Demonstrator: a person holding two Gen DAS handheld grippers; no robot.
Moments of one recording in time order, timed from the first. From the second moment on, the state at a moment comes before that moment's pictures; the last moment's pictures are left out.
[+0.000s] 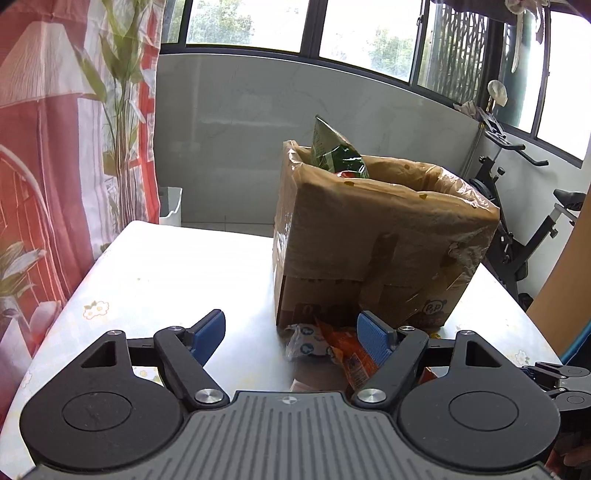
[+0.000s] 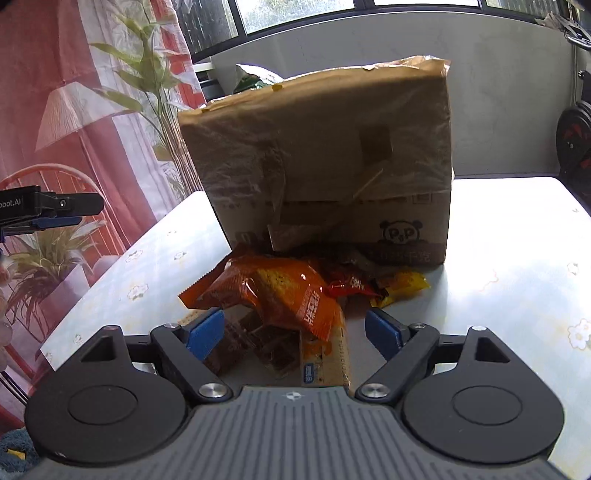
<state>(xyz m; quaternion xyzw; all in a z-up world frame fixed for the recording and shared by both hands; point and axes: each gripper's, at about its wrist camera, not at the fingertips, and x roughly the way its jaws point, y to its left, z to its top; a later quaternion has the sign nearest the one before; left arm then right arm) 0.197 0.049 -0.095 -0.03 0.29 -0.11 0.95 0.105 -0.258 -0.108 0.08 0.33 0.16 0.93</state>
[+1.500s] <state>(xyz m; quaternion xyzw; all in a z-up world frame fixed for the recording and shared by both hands) 0.159 0.038 -0.168 -0.05 0.34 -0.12 0.93 0.084 -0.236 -0.153 0.07 0.46 0.19 0.86</state>
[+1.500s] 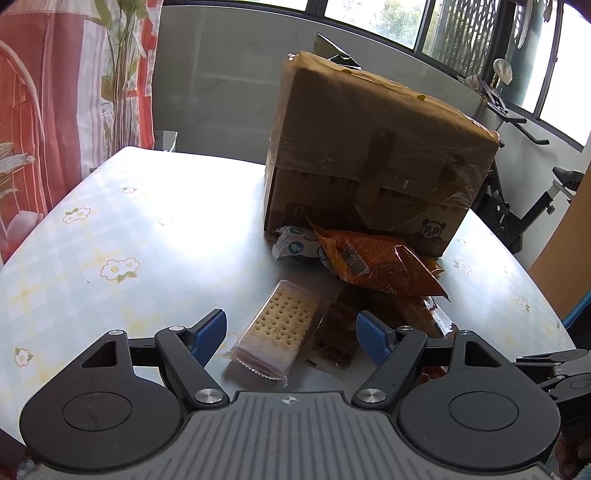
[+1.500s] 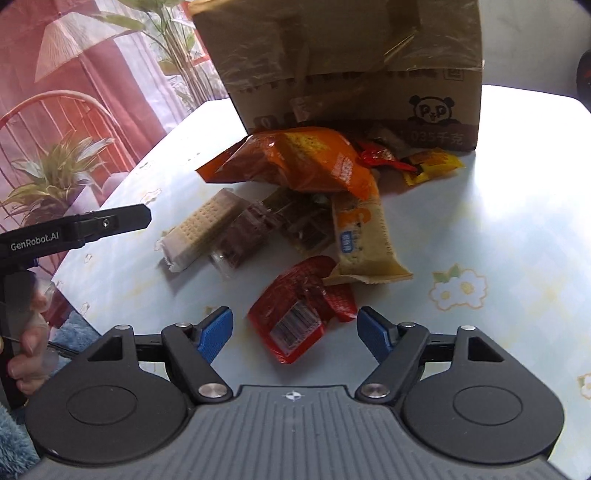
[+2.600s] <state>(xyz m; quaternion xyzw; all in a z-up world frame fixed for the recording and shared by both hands) 0.169 0.038 -0.178 -0.05 0.36 -0.10 0.93 0.146 -0.222 -0.179 -0.01 0.44 0.13 0.89</state>
